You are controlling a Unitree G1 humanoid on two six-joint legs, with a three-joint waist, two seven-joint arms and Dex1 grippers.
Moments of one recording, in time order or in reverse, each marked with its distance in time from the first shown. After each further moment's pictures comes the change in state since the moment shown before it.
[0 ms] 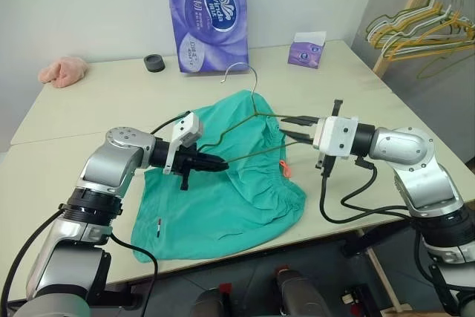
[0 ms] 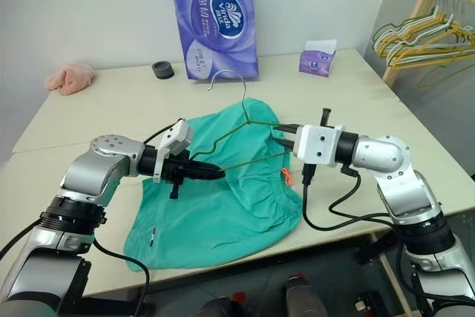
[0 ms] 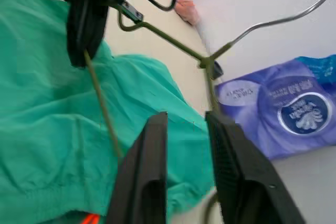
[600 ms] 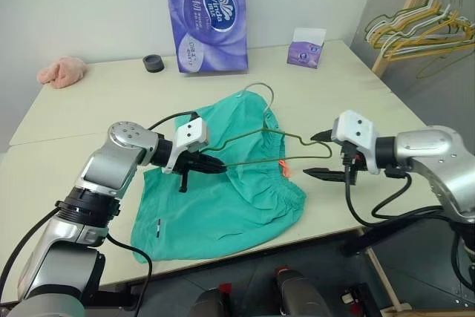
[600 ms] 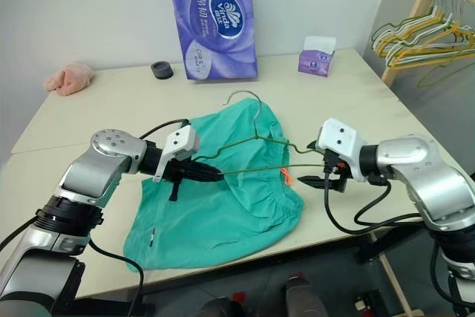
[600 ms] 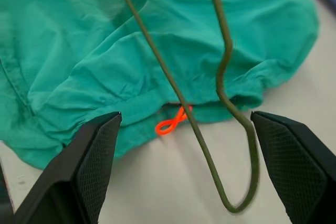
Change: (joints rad) left arm -0.007 0.042 -0.064 -0.083 0.110 -0.091 0.001; right arm -0.036 -0.188 0.026 -0.062 0.207 0.666 0.078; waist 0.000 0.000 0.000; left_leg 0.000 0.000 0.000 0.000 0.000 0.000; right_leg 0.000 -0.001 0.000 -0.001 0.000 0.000
